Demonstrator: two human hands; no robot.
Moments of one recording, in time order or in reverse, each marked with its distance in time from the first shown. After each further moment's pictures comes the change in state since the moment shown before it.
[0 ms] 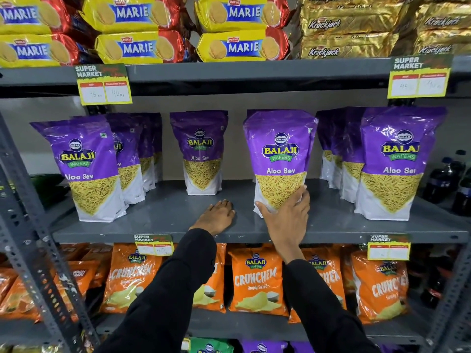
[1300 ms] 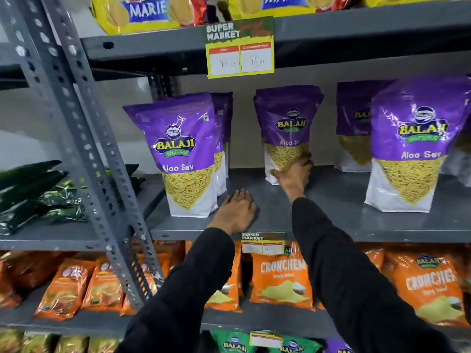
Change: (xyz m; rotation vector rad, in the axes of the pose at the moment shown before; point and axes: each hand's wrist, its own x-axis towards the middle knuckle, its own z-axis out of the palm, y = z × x) left_hand -0.041 -0.218 -0.041 0.179 0.032 0.034; right_hand 0.002 -0.220 0.185 0.293 -0.273 0.263
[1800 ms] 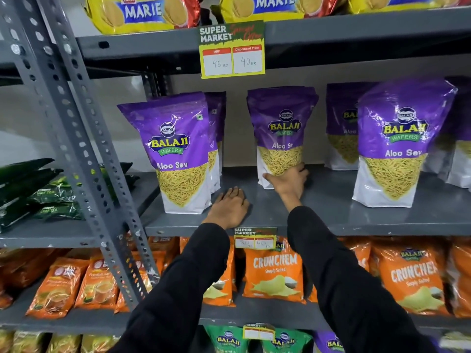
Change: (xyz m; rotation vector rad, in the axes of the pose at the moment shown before) left_hand -0.002 0.001 -0.001 -0.059 -0.009 -0.037; right_hand -0.031 0.007 -0.019 -0.030 0.013 0.032
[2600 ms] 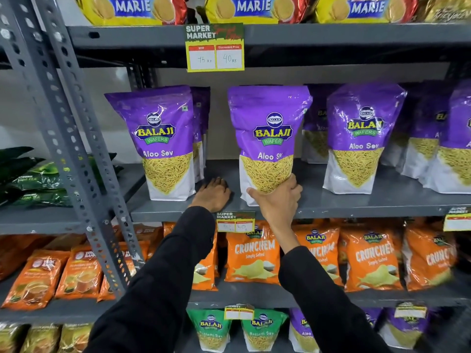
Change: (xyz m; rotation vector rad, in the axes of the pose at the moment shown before) left_hand -0.004 0.007 -0.006 0.061 -0.038 -0.005; right_hand -0.112 0.031 -0.062 0.003 0.100 -0.090
